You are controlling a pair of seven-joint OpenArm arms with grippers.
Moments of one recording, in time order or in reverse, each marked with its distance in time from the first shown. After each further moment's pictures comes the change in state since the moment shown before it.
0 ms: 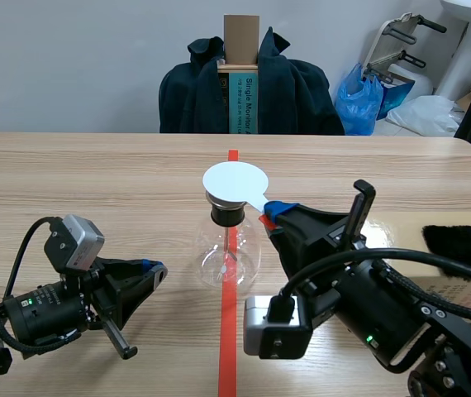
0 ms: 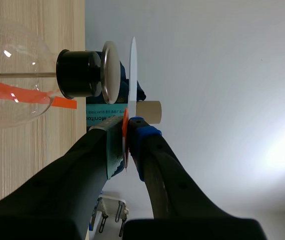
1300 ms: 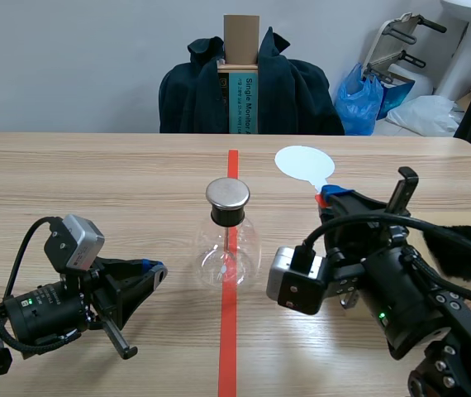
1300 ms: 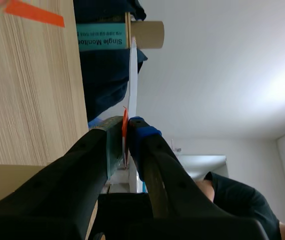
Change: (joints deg) left arm 0.0 0.0 0.0 0.0 0.0 0.0 0.0; right arm 0.0 0.0 0.0 0.0 0.0 0.0 -18.3
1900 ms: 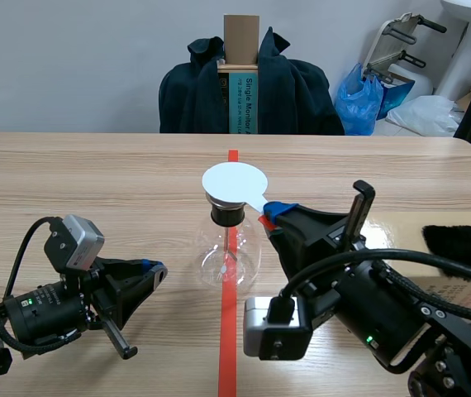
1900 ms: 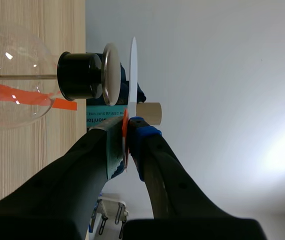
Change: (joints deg) left arm 0.0 0.0 0.0 0.0 0.0 0.0 0.0; right arm 0.0 0.0 0.0 0.0 0.0 0.0 19.1
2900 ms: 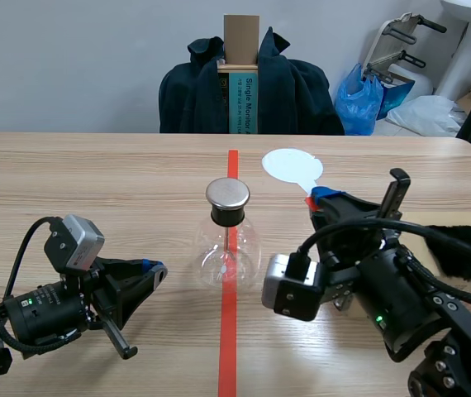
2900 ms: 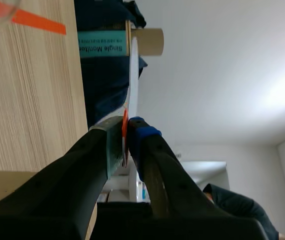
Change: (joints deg) left arm 0.0 0.0 0.0 0.0 0.0 0.0 0.0; right arm 0.0 0.1 0.0 0.0 0.0 0.0 -19.3
